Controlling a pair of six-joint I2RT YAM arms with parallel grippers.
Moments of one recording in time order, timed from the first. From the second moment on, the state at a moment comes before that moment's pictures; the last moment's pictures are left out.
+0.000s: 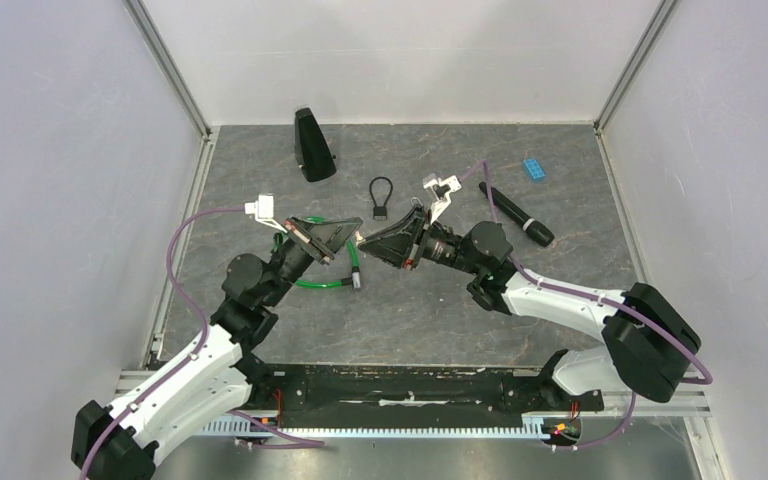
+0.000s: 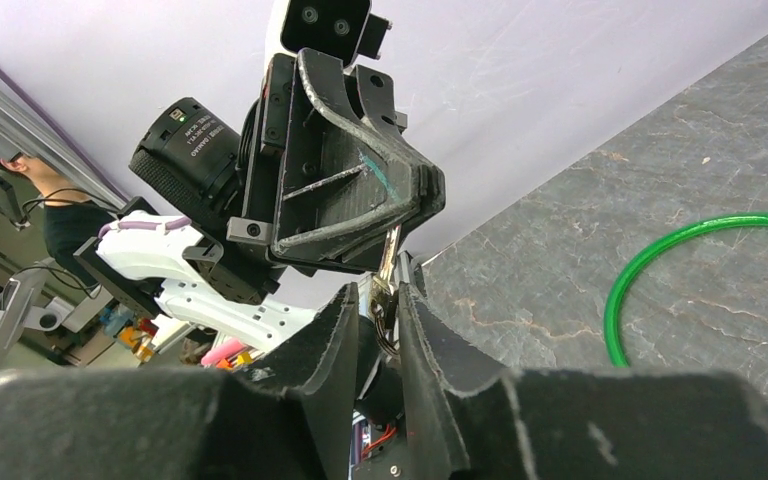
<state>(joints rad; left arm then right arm) -0.61 0.72 0.45 0.53 0.09 -1.05 0.82 1.36 0.69 0.97 -0.47 0.79</state>
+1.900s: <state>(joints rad) -0.63 0.81 0.37 0.95 0.12 -1.08 0.83 1.19 0.93 0.27 -0.41 0.32</state>
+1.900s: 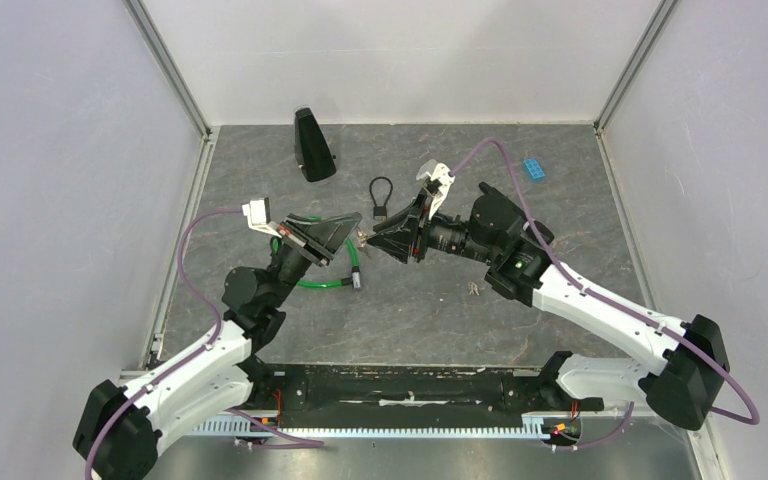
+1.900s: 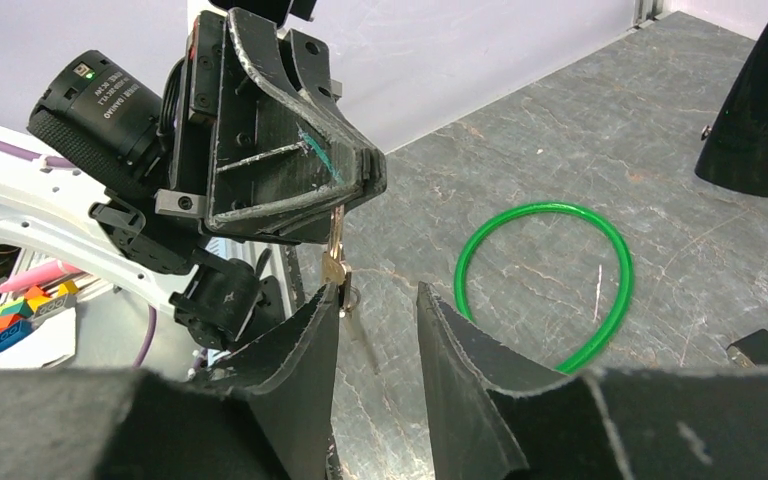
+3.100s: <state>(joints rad) -0.67 0.84 0.38 1.01 0.13 -1.08 0.83 1.19 0.78 0.67 -0.47 0.55</state>
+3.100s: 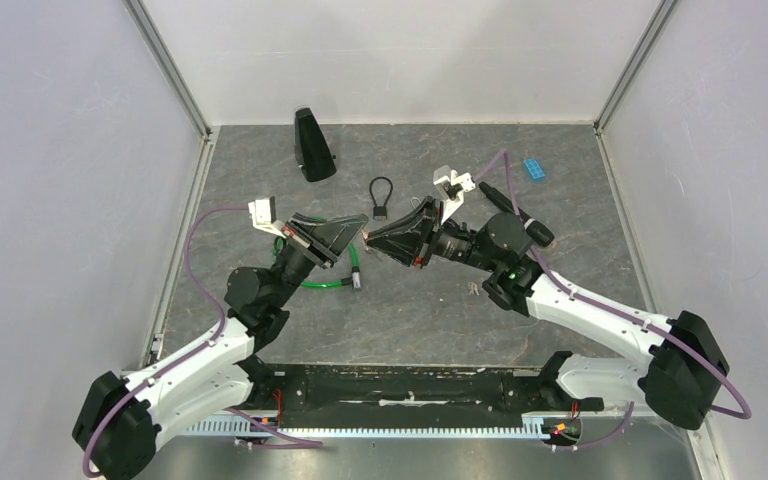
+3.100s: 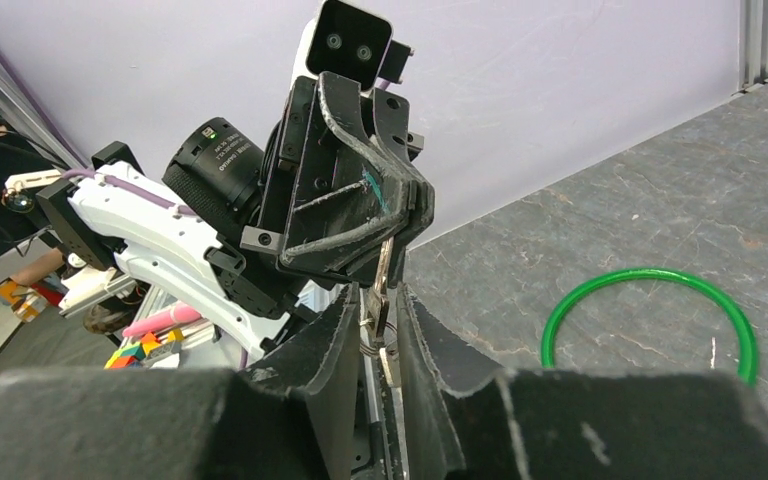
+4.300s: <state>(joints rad) -0.68 0.80 0.39 0.91 0.12 -1.07 0.83 1.20 0.73 0.74 -0.48 0.59</state>
